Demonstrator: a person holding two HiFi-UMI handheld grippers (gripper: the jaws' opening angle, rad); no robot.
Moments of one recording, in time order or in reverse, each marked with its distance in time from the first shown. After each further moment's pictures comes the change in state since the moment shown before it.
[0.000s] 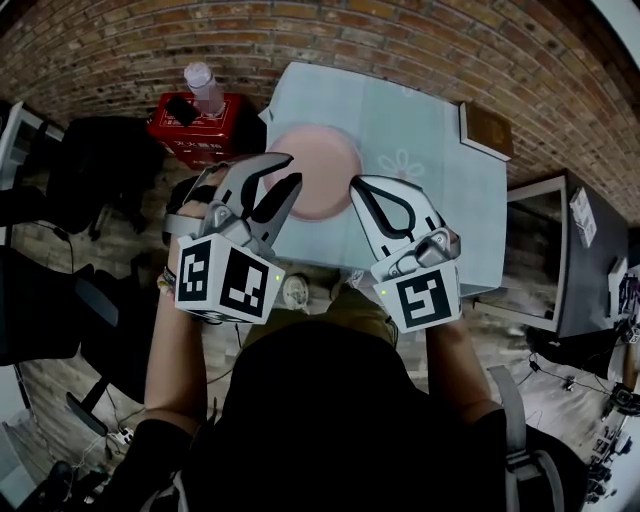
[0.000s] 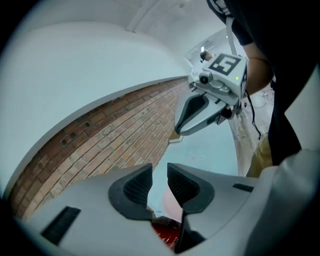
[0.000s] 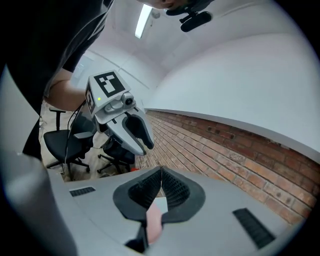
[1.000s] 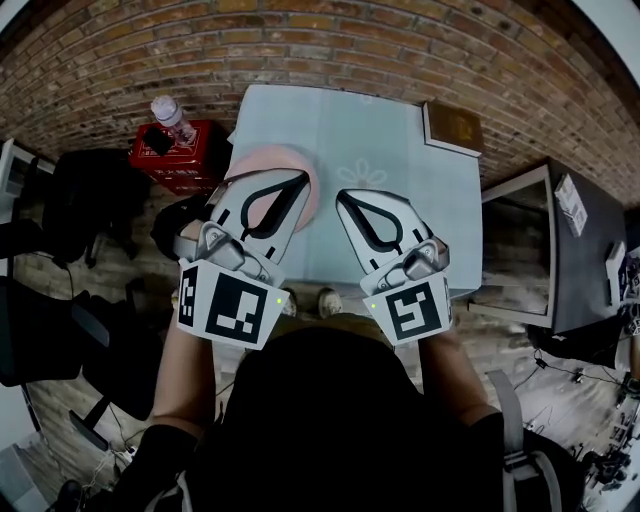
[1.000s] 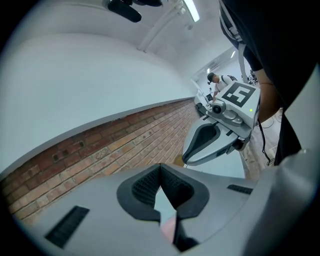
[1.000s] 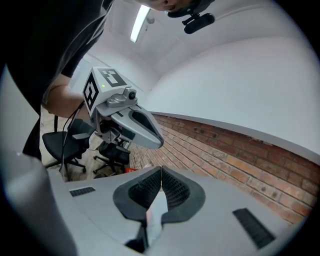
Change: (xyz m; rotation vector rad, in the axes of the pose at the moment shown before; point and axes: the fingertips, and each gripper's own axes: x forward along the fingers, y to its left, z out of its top) left arm 0.044 -0.016 0.136 -0.107 -0.234 0.043; right arm -0.074 -0.063 -0.035 0.043 -0.026 -0.054
